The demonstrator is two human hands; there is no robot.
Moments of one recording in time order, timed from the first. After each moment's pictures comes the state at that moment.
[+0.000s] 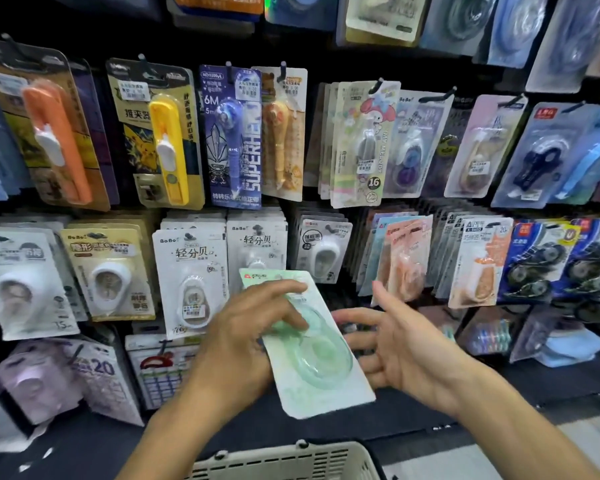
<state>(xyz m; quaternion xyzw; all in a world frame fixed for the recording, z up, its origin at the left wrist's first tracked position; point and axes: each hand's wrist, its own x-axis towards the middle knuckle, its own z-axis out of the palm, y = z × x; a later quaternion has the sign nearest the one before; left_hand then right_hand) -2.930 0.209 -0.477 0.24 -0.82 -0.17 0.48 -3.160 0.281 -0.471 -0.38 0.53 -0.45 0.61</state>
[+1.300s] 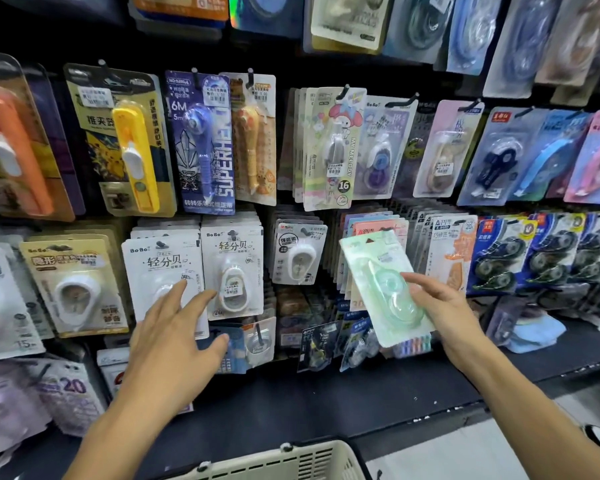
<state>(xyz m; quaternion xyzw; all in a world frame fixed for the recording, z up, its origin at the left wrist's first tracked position) -2.903 0.182 -0.481 0.55 -0.79 -0.11 0.24 -3.281 0.265 -0.514 -0.37 0.62 -0.63 0.27</state>
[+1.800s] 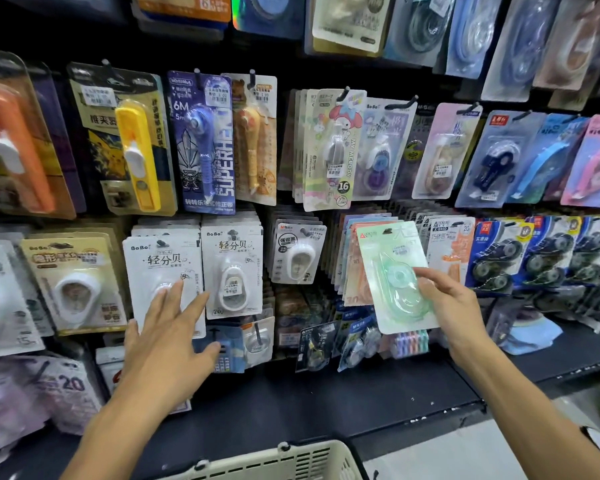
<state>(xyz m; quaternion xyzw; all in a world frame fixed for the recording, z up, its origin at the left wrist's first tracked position) -2.898 0.170 -0.497 0.57 -0.80 -0.08 0.16 -3.282 0.264 -0.505 -0.32 0.65 -0.66 0.19</state>
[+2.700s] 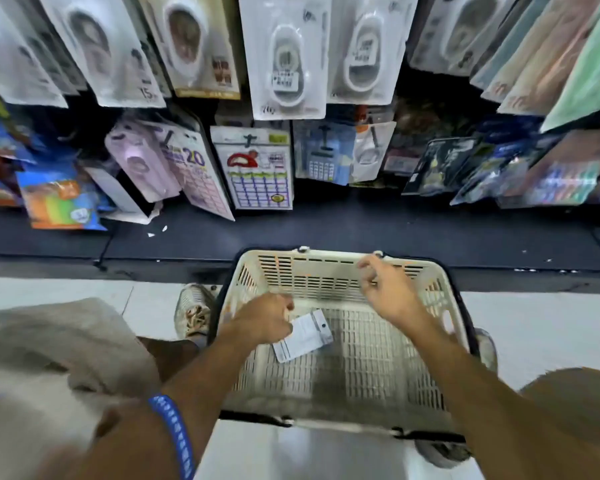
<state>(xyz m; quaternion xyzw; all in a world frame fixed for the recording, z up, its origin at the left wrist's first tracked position) -2.823 0.260 -0.740 0.56 -0.75 -0.32 -0.16 -3.062 0.284 -0.740 -0.60 0.74 -0.17 0.26</state>
